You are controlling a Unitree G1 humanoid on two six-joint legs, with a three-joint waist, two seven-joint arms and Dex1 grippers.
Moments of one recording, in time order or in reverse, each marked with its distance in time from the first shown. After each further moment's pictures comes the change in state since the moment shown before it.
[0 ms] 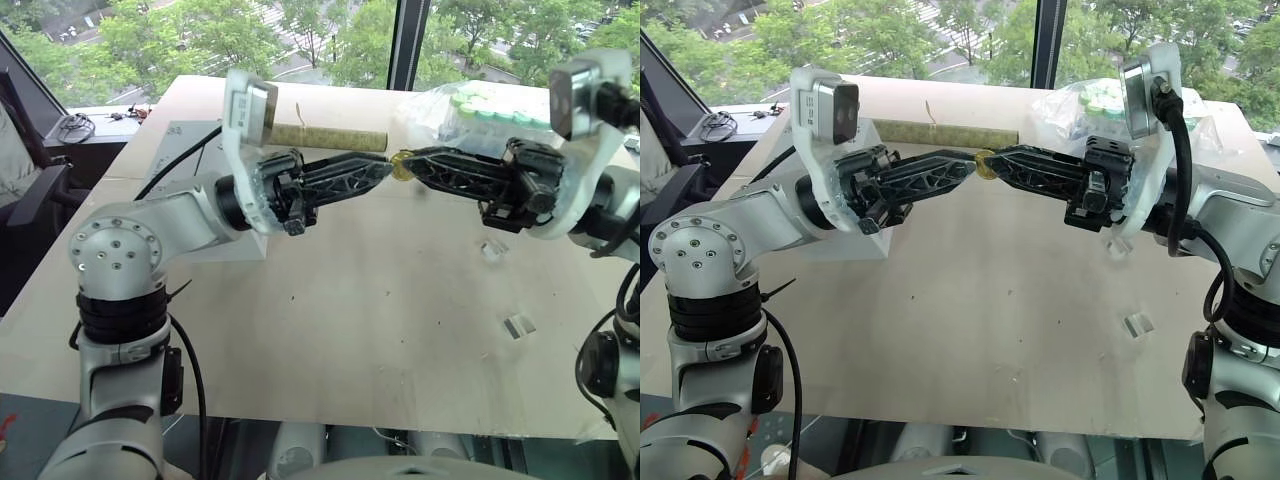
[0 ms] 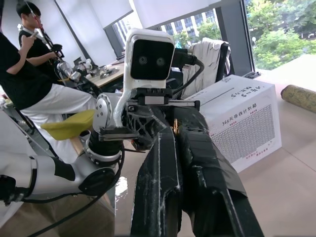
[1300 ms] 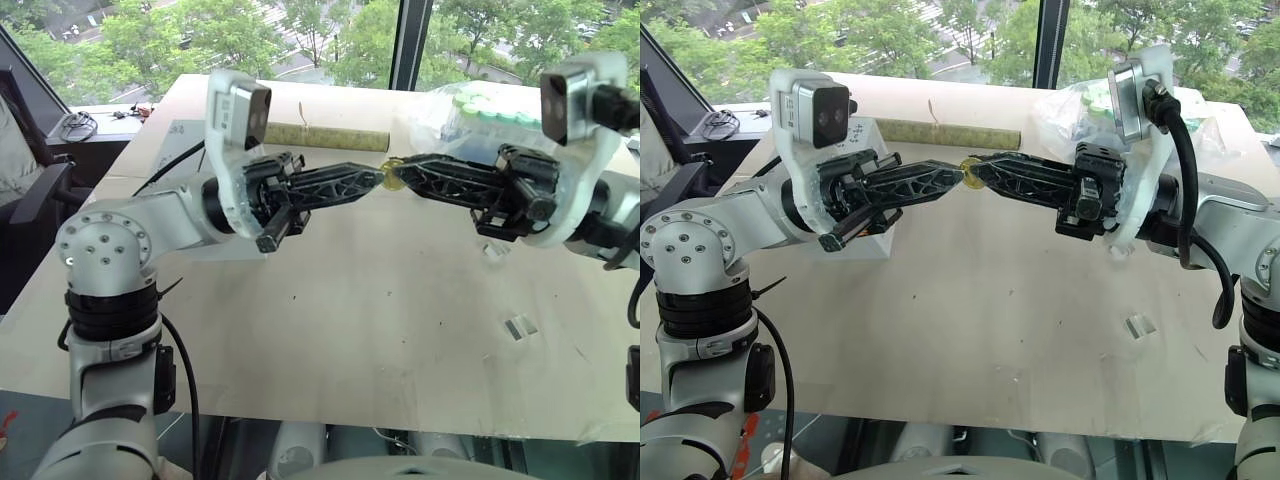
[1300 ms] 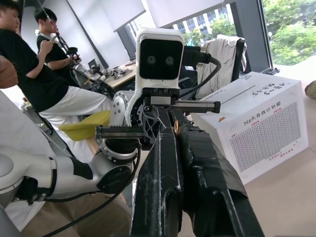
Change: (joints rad) left arm -0.005 0.027 -0.005 0.024 -0.007 0.042 -0.149; right arm 0.044 -0.163 0.187 -0.046 0.121 -0.242 0.020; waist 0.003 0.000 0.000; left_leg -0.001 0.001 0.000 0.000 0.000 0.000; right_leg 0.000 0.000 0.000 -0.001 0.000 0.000
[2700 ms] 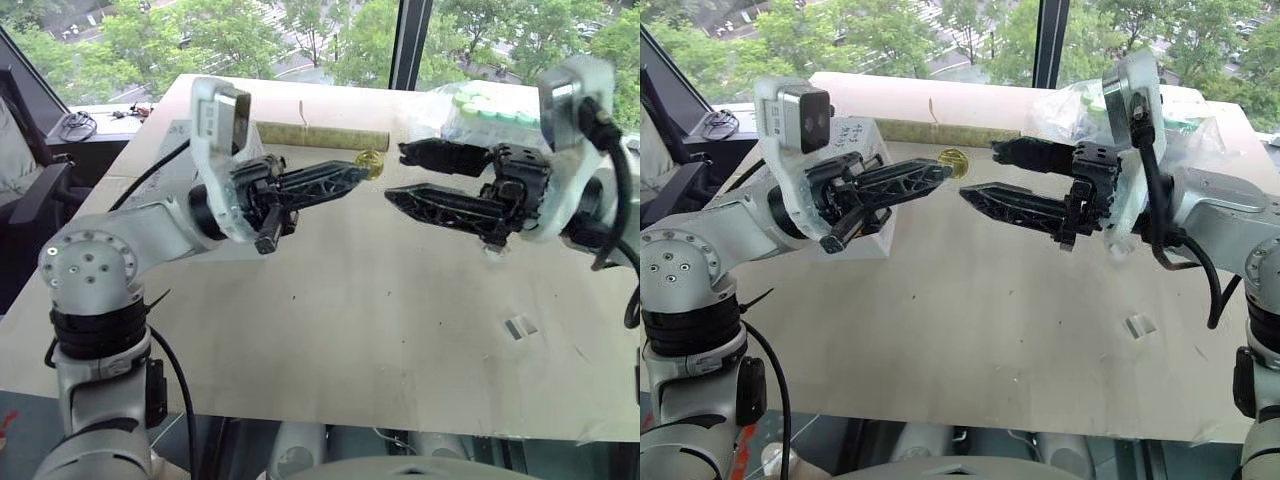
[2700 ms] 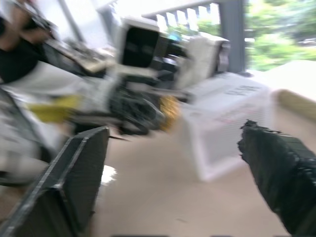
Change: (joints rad) left arm 0.107 0.039 0.107 -0.134 0.062 -0.105 0.244; right arm 0.039 -0.150 0.030 -0.073 -0.475 -0.089 0.231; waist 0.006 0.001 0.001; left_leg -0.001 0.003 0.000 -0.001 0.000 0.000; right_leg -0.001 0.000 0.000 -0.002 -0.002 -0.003
